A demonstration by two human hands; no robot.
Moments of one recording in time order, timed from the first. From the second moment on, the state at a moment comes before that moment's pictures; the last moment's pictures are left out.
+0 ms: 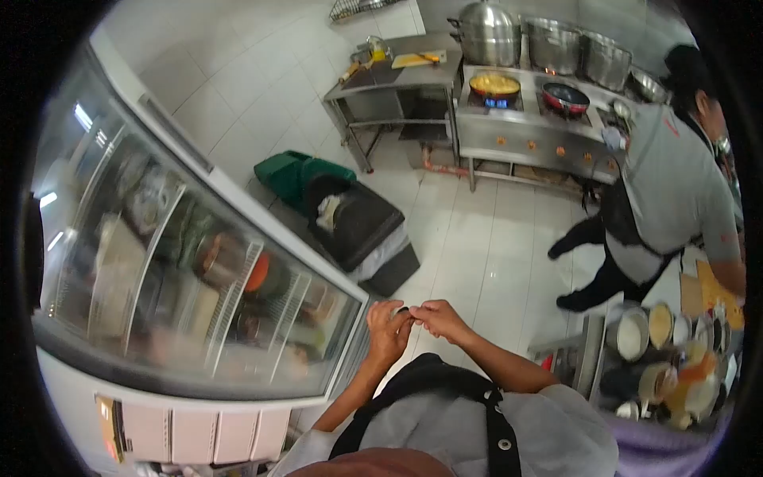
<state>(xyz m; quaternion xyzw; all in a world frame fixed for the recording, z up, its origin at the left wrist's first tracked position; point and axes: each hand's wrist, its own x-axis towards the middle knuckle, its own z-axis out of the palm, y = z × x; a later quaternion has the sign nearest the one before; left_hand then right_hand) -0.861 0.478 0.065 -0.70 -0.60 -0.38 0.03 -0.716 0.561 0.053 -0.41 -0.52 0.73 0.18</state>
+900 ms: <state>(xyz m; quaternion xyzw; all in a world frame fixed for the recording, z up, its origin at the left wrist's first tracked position) -1.233 1.327 0.065 -0.43 -0.69 -0.58 -0.03 -0.768 1.364 0.071 -0.47 -0.56 0.60 0.31</state>
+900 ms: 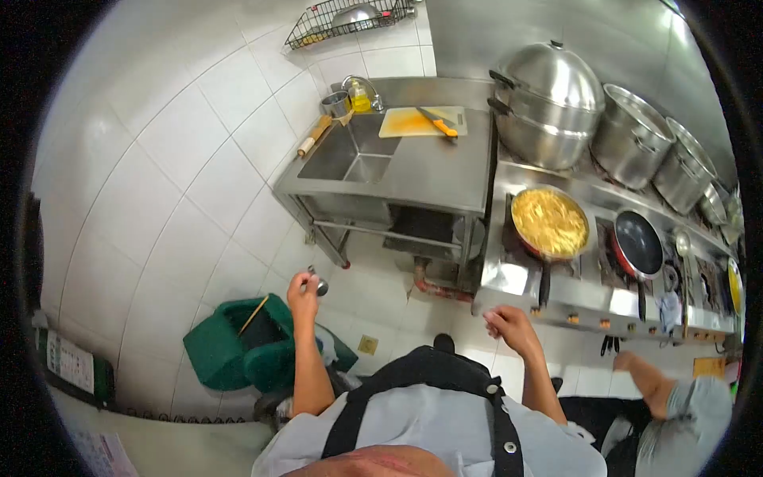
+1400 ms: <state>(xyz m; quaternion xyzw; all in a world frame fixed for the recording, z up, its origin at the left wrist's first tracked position) -1.433 1.539 0.053 -0.28 -0.72 -0.64 -0.02 -1.034 1.886 0.313 -0.27 -0.67 0.41 0.56</state>
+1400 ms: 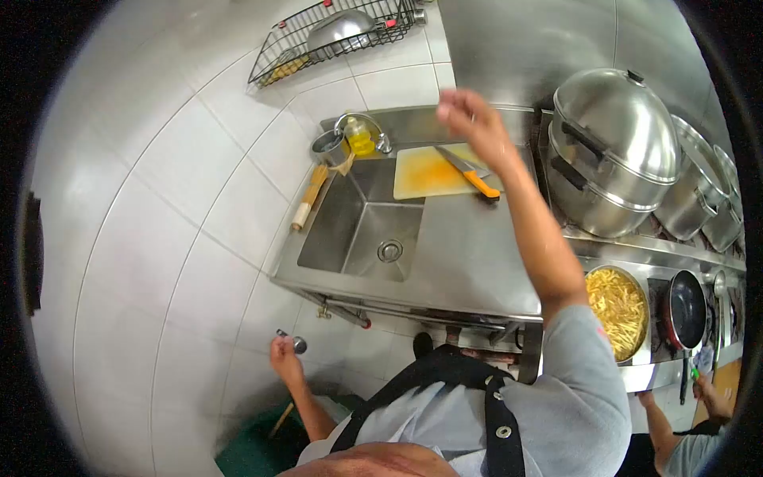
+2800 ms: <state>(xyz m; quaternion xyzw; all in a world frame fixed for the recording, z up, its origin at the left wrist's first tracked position) -1.503 2.211 0.053 -0.49 -0.71 -0.49 -0.14 -1.117 2.353 0.488 -0.40 -0.62 0.11 0.67</state>
